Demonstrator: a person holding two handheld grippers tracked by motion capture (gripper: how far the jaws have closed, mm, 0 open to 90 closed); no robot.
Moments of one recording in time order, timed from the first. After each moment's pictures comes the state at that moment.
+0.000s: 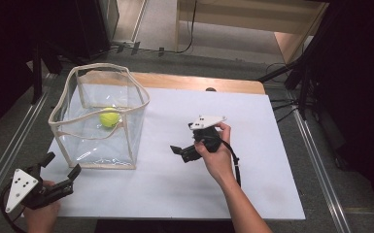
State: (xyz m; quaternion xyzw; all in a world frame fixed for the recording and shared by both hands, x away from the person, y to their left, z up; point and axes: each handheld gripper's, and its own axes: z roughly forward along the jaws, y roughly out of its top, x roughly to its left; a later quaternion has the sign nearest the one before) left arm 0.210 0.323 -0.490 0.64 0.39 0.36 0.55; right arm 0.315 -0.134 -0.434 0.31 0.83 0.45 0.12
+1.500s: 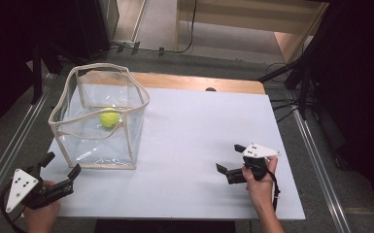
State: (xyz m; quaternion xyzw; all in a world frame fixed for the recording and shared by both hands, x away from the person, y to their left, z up) left arm 0.210 0.323 -0.490 0.64 0.39 0.36 0.55; right arm 0.248 -0.258 -0.487 0.40 0.78 0.46 0.17
